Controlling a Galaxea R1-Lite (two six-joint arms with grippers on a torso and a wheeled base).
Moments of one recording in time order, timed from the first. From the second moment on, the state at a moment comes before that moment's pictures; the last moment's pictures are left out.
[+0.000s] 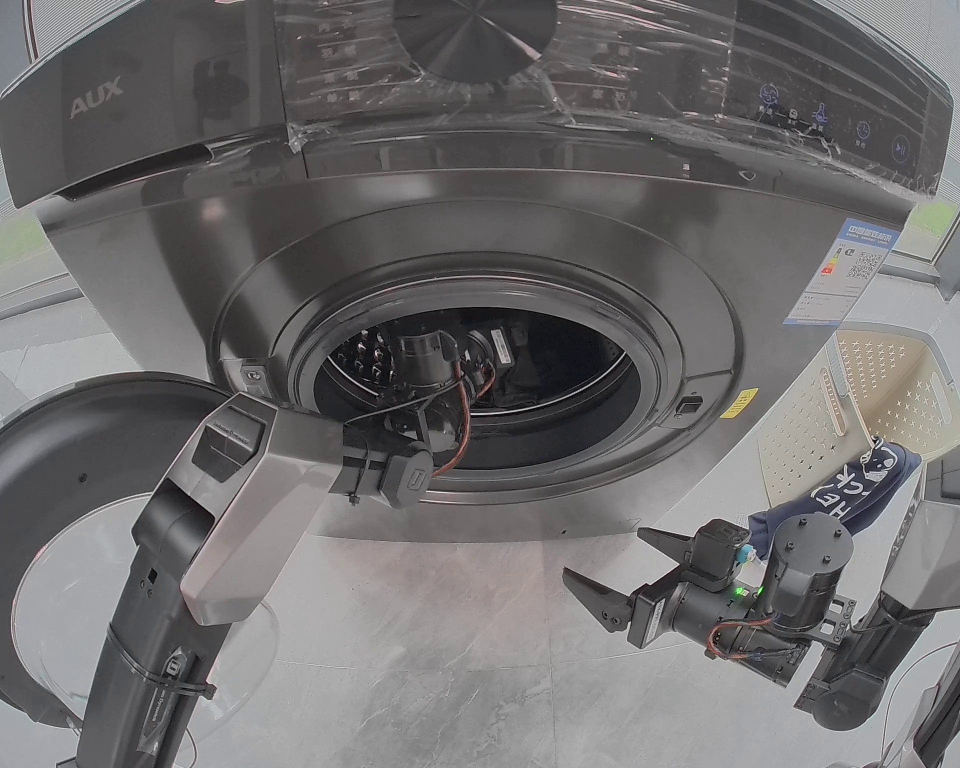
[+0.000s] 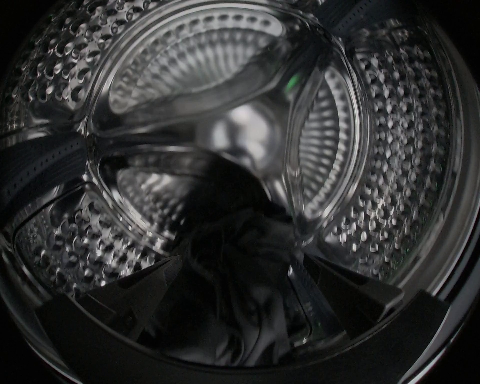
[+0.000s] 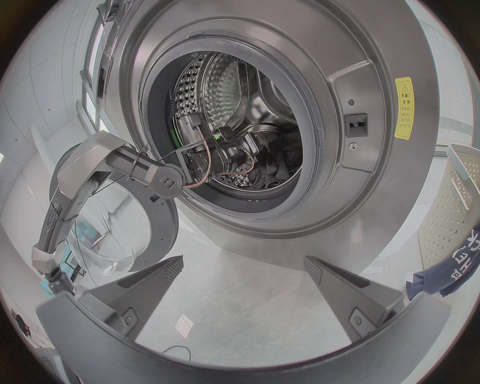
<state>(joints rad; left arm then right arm) -0.53 2.58 -1.92 -0.86 0.25 -0.22 0.71 1.96 -0.25 -1.54 -0.08 0.17</state>
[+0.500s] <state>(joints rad) -0.58 2.42 -1.54 -0.87 0.24 -0.19 0.71 1.96 -0.25 -1.54 -0.08 0.17</state>
